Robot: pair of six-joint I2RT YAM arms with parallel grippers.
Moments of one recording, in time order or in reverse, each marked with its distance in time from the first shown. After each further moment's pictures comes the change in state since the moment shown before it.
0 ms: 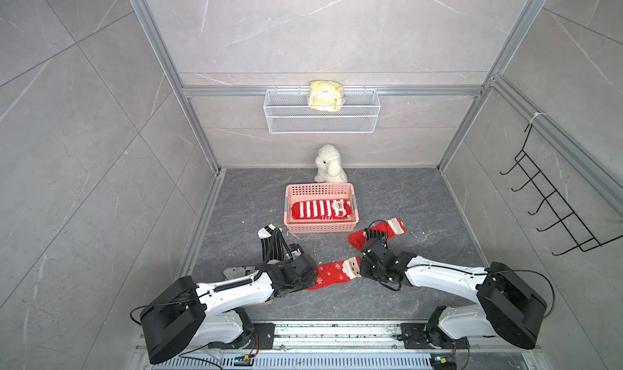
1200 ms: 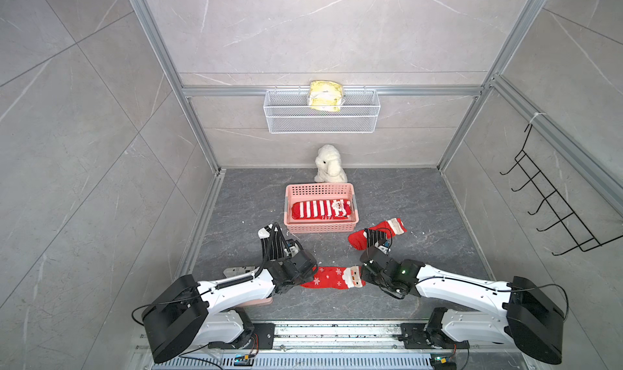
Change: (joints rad) left arm 0.039 -0.008 0.029 -0.031 -0.085 0.073; right arm 0.130 -0.176 0.021 -0.150 0.152 0.137
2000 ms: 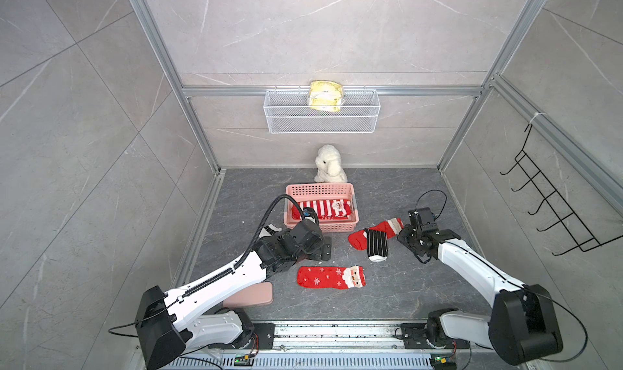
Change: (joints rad) left arm 0.016 -0.029 0.471 -0.307 0.024 0.481; right arm -0.768 0.097 0.135 -0.028 -0.150 -0.311
